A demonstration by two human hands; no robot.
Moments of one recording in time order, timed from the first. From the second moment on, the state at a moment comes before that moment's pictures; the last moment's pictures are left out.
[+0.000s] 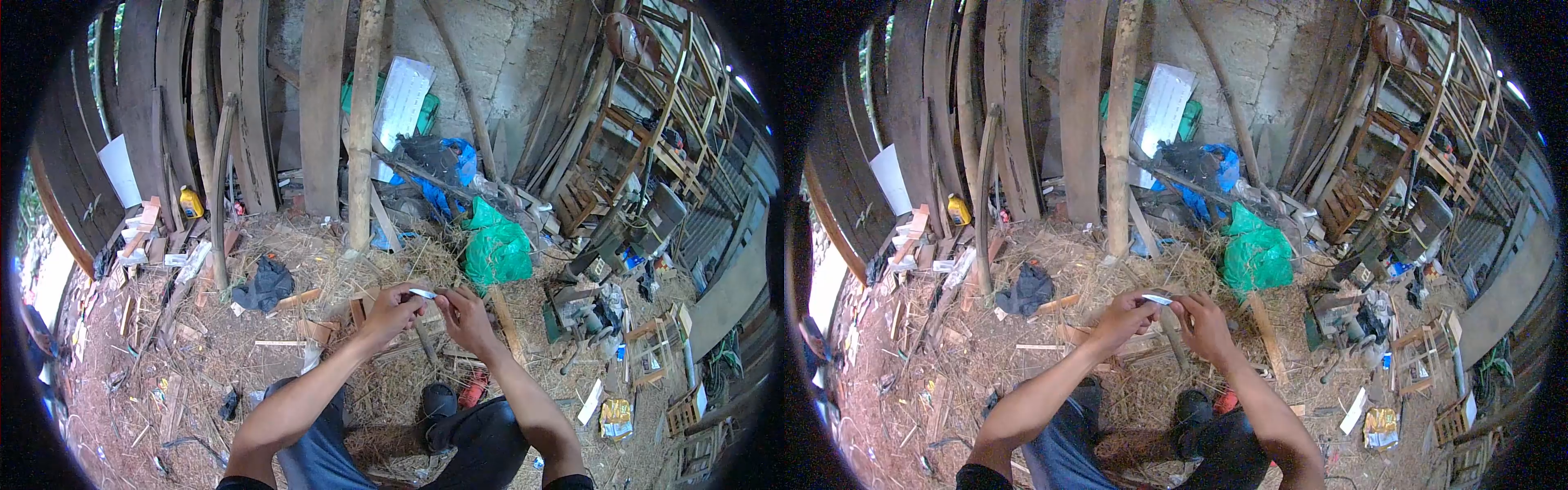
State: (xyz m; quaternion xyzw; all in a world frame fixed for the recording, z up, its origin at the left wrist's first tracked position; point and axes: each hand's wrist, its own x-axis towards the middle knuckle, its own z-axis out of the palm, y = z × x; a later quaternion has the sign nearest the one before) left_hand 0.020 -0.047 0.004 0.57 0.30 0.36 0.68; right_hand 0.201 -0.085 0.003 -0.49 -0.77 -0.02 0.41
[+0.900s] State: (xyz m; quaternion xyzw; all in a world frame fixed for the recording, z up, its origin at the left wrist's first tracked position) left_hand 0.044 -0.052 -0.010 0.66 0.32 0.48 0.48; right_hand 0.231 -0.068 -0.007 -0.61 -0.63 -0.04 0.48
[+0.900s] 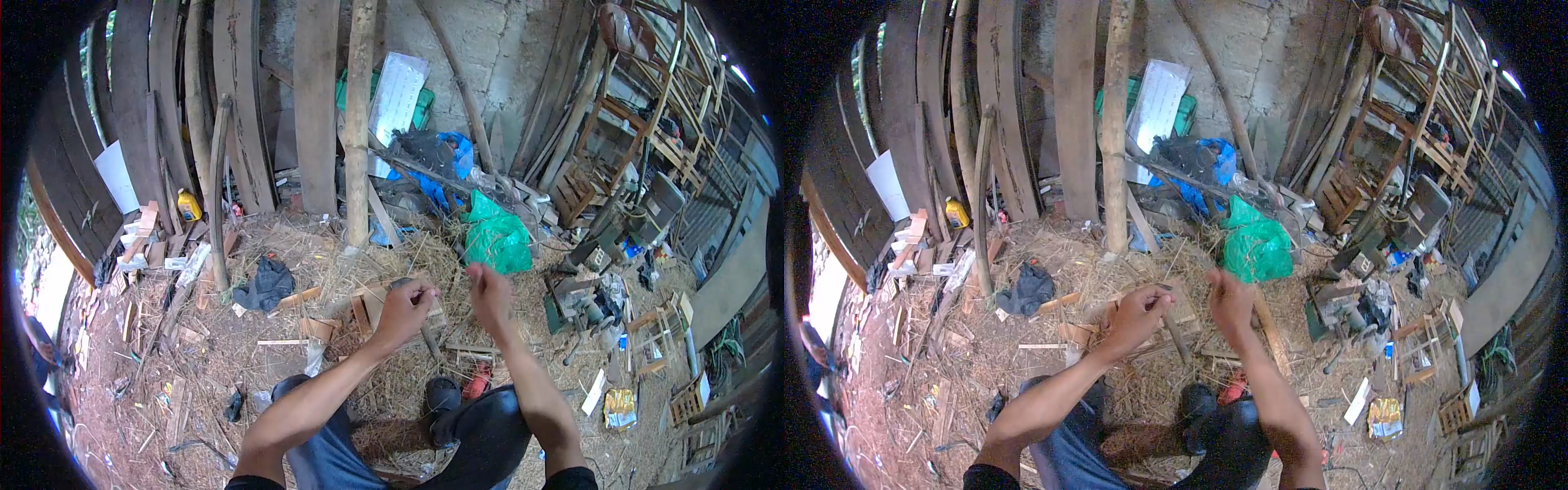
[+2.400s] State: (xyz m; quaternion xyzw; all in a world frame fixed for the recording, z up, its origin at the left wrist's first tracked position) left_hand 0.033 -0.059 0.024 0.43 0.28 0.41 0.76; right_hand 0.205 -0.088 0.023 -0.55 -0.69 0.14 0.45
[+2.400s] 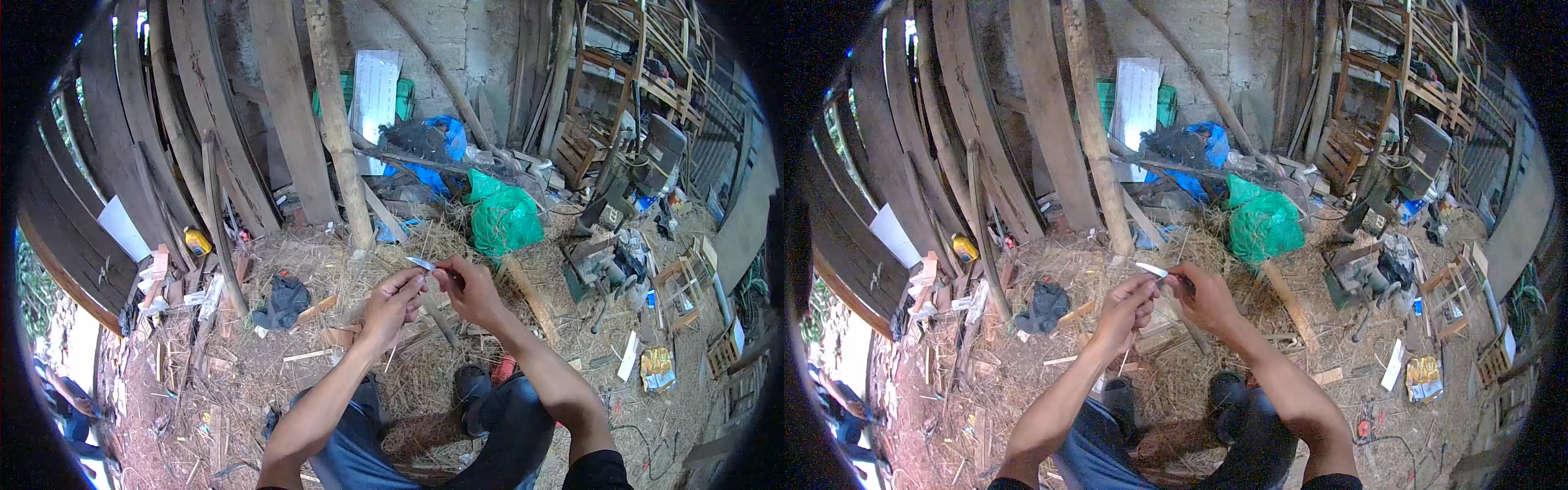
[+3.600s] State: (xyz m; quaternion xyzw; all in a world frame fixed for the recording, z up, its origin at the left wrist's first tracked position) left_hand 0.035 -0.057 0.028 0.35 0.23 0.35 0.83; right_hand 0.212 -0.085 0.016 -0.49 -0.75 0.03 0.44
